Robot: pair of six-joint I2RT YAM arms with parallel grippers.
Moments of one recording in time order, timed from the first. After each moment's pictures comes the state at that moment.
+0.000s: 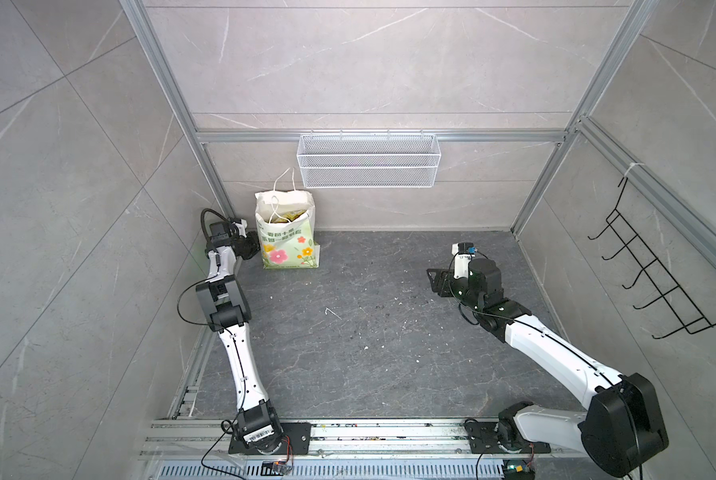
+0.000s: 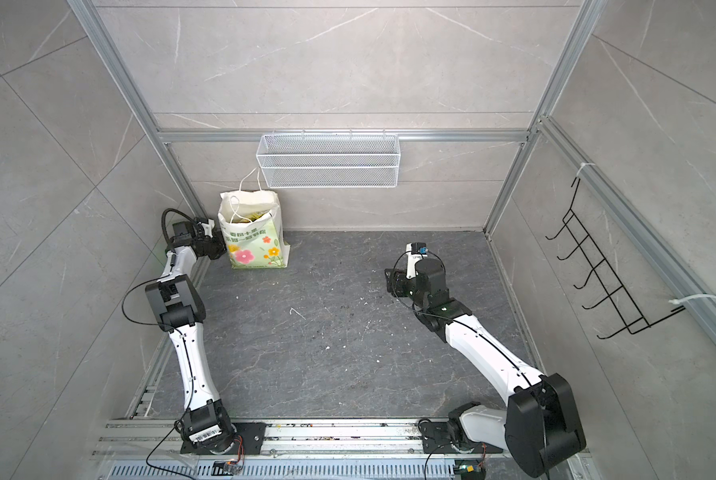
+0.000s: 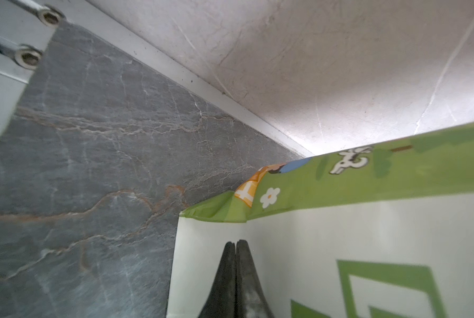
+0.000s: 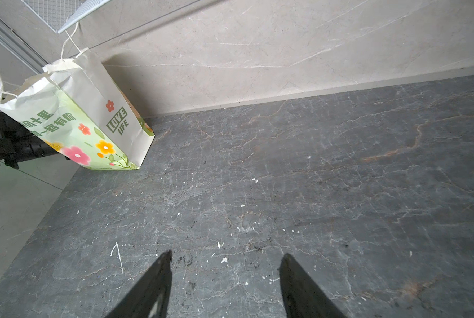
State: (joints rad) left arm 0.34 2.71 2.42 -0.53 0.78 -0.31; right arm 0.37 1.26 0.85 -0.01 -0.05 0.35
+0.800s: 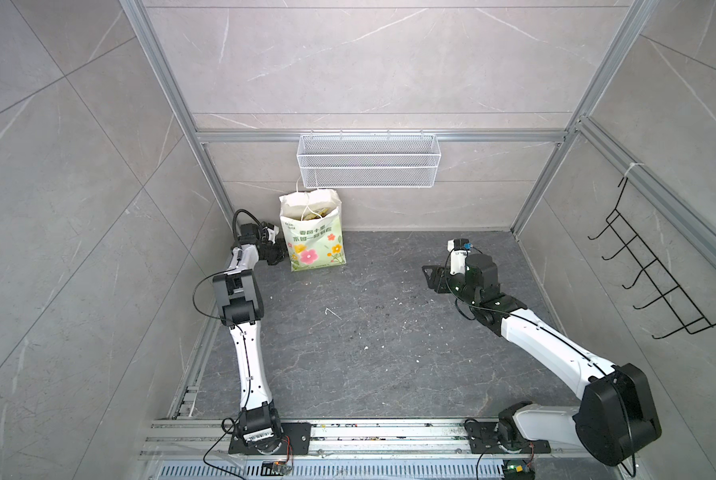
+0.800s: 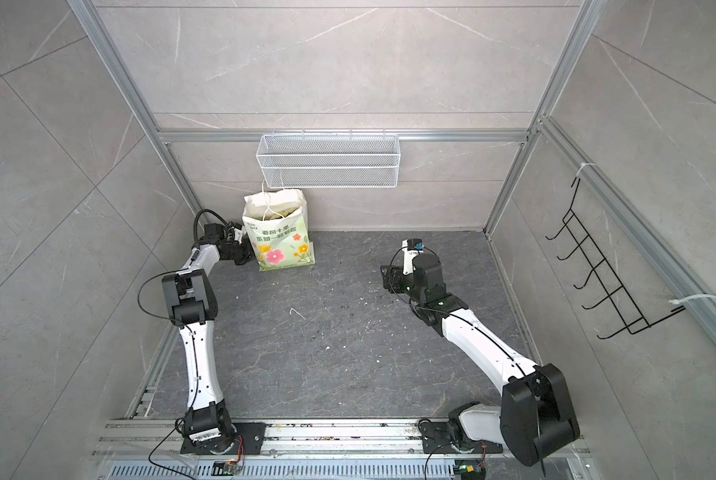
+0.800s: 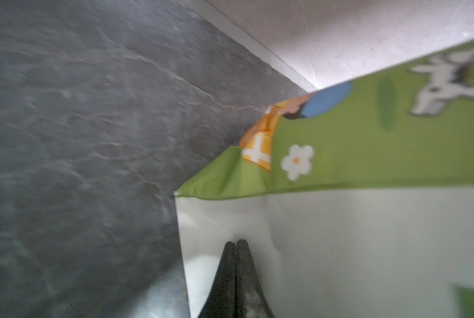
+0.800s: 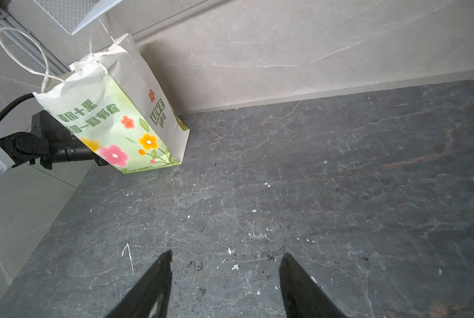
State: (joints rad) left arm 0.20 2.61 2.22 -0.59 0.80 -0.20; right arm 0.37 1.32 0.90 0.01 -0.10 0.35
